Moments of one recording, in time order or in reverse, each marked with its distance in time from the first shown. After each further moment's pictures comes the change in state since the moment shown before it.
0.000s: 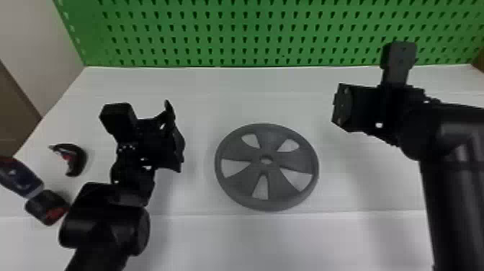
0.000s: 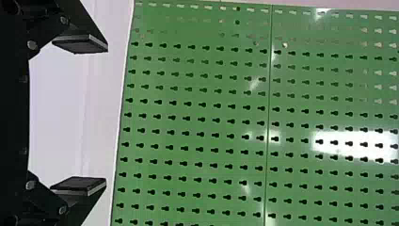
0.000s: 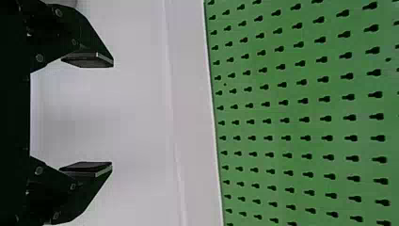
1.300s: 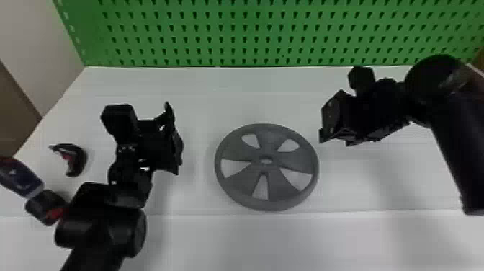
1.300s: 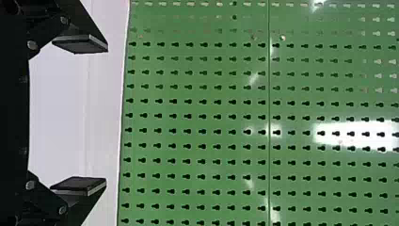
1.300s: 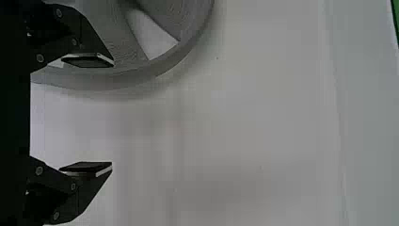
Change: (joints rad) left arm 0.001 0.031 -0.018 0.000 -0.014 0.006 0.000; right arm -0.377 -0.182 0.209 0.593 -0.617 0.392 -0.298
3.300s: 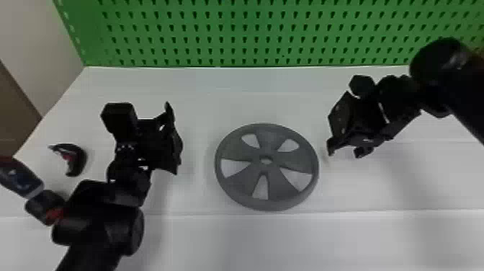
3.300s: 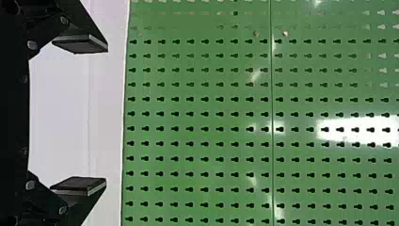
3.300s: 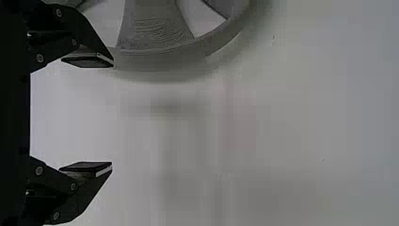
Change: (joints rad) left arm -0.008 0.020 -0.011 0.000 0.015 0.014 0.000; right arm -0.255 -0.130 0.441 0.361 -0.400 -0.014 0.000
